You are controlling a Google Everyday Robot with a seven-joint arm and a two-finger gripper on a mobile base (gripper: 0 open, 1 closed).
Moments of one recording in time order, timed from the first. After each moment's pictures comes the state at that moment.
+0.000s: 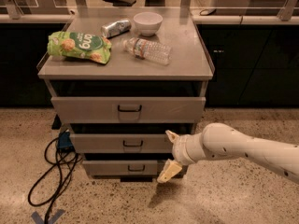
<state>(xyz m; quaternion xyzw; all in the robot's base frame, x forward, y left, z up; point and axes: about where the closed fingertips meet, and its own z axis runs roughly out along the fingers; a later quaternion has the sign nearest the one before) 0.532 -0.061 0.562 -0.61 0.71 0.14 0.33</state>
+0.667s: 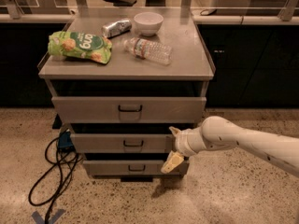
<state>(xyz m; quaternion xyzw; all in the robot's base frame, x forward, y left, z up) 0.584 -0.084 0.519 -0.59 0.72 0.15 0.32</state>
